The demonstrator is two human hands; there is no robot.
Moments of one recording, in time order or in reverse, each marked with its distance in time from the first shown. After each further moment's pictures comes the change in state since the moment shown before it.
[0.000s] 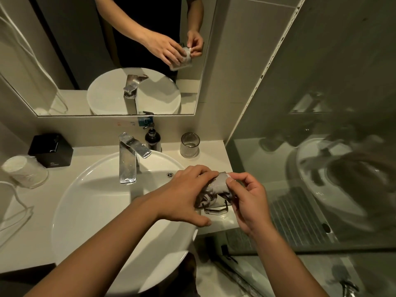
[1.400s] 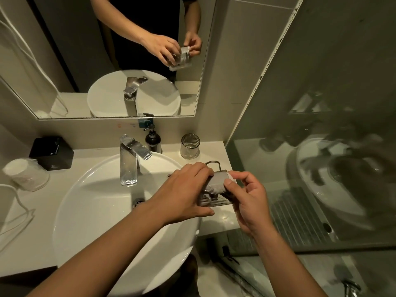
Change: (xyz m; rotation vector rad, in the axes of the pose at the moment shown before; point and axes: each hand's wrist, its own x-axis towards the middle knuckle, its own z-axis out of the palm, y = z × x) left_hand -0.001 0.006 0.003 0.168 0.223 -0.015; right_hand -0.008 -0.007 0.004 0.004 -0.059 -0.039
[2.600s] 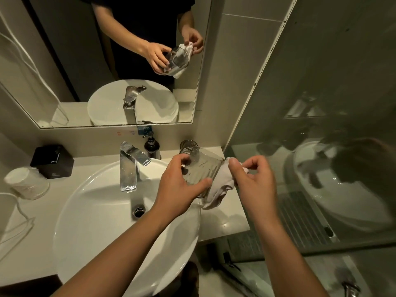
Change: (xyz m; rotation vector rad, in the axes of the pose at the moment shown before) left_hand 0.003 0.017 -0.005 -0.638 0.373 -0.509; right_hand -0.003 -0.047 0.014 -0.534 0.187 -0.288
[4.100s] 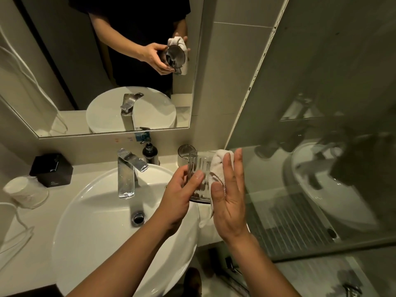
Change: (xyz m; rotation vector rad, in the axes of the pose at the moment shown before) left_hand -0.007 -0.001 0.014 -0.670 -0.159 -0.150; right_hand -0.024 0.031 0.038 -0.049 -0.066 -0.515
